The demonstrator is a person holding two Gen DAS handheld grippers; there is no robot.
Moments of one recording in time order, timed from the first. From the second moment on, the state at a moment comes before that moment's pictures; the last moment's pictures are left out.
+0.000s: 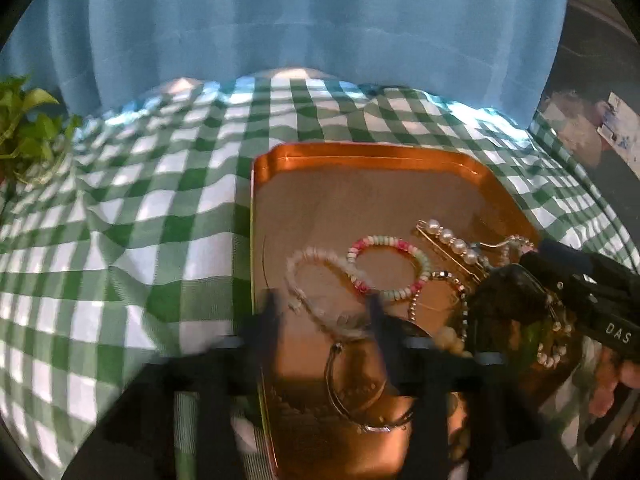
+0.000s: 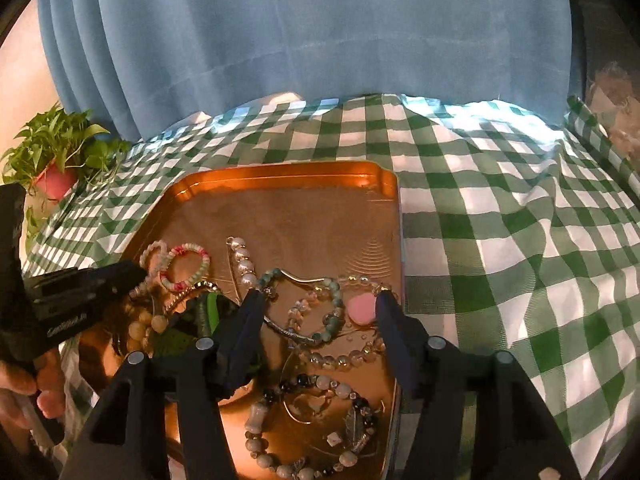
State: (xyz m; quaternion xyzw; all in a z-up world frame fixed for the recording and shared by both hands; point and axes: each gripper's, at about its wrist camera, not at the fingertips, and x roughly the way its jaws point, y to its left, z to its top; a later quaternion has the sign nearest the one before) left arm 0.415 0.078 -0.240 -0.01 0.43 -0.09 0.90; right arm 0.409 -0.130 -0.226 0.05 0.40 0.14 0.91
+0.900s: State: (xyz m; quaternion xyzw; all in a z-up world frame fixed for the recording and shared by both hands) left arm 0.196 0.080 -0.089 -0.06 0.37 -0.02 0.92; right arm 0.216 -0.108 -0.121 0.03 0.36 0.13 0.92
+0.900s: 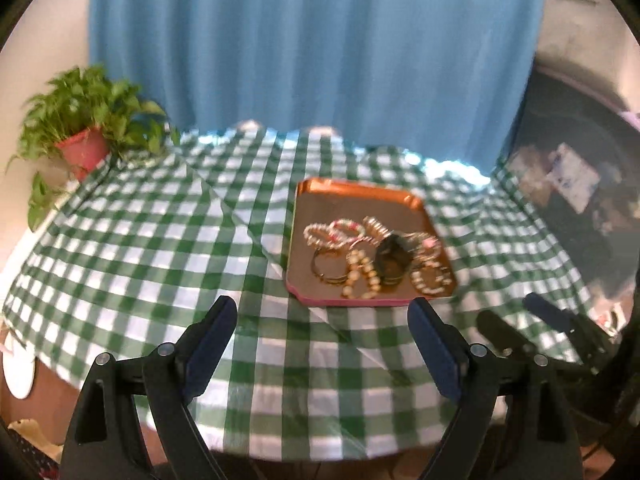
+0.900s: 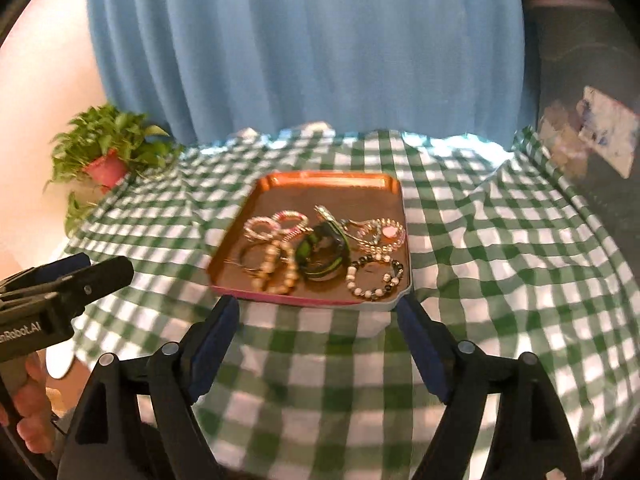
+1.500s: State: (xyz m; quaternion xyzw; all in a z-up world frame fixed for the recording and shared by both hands) left arm 0.002 0.008 0.023 -0.03 0.32 0.01 0.95; right arm 0.025 -0.121 -0.003 -0.02 0.27 0.08 0.96
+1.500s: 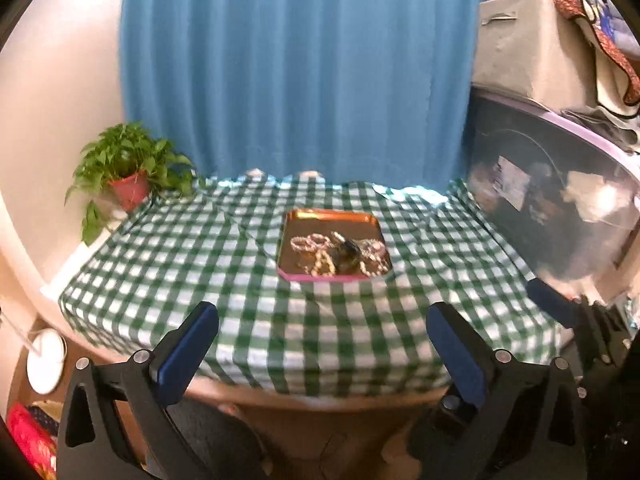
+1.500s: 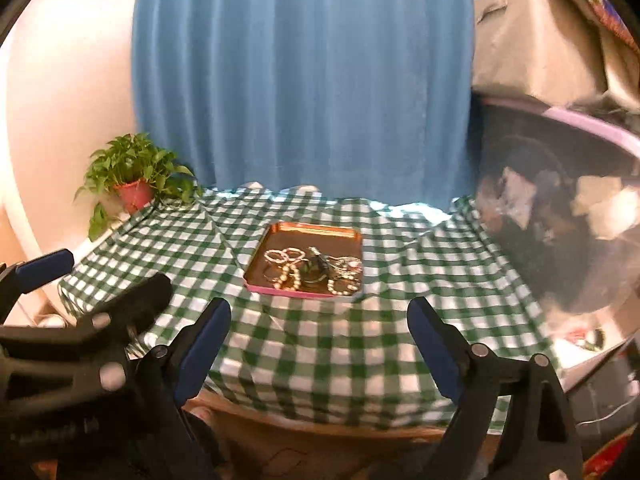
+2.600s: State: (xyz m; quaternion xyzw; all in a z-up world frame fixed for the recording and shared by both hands) left arm -0.014 -0.006 0.013 0.00 0.36 0.04 0.93; right arm -0.003 -0.135 -0.024 0.04 0.34 0.08 0.94
